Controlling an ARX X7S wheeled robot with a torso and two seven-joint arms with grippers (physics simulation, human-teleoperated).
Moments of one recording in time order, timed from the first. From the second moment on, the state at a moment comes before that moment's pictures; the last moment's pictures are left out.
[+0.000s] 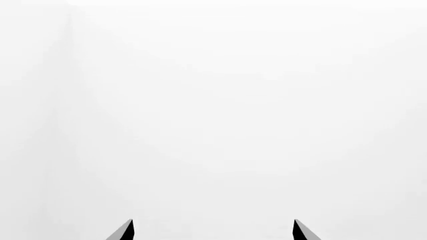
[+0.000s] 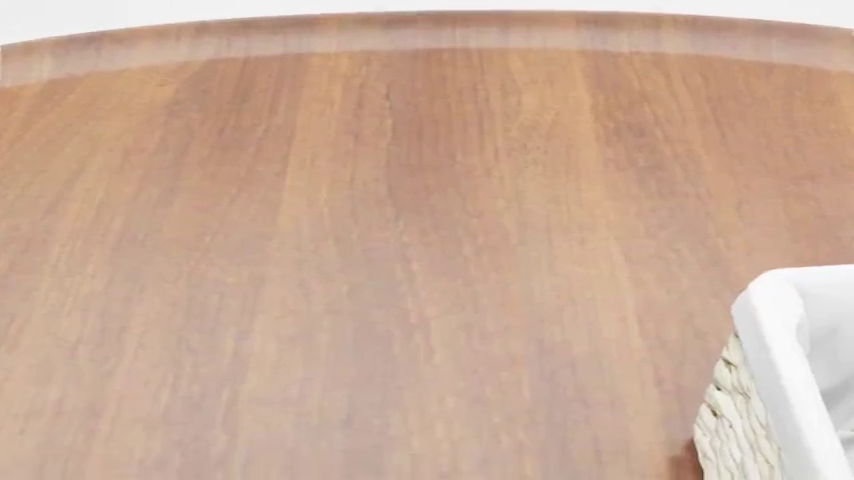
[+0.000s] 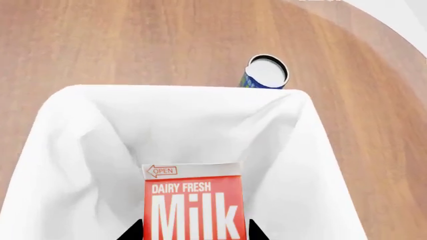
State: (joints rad) left arm -0.10 -0.75 0.16 0.86 -0.51 -0.09 -0.73; right arm 0.67 1.27 -0.13 -0.06 1.20 1.14 0.11
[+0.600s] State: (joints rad) left arm -0.10 -0.76 0.17 0.86 -0.51 -0.07 -0.72; right arm 0.59 1.29 -0.09 -0.05 1.22 1.12 0.12
